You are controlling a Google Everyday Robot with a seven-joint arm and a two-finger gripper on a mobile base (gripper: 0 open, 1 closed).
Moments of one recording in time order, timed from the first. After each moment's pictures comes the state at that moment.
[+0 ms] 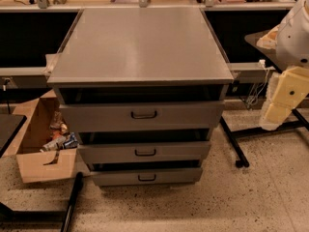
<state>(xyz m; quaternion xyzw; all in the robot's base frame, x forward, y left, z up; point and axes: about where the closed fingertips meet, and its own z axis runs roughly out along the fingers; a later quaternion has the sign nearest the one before) 0.438 -0.217 0.977 -0.60 0.78 -0.03 0.16</state>
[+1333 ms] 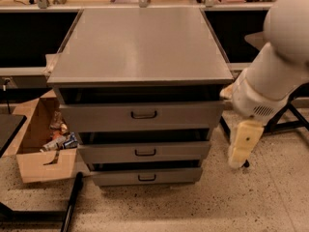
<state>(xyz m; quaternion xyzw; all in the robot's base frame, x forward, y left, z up) 0.440 -0.184 0.854 -0.65 0.75 0.02 0.11</state>
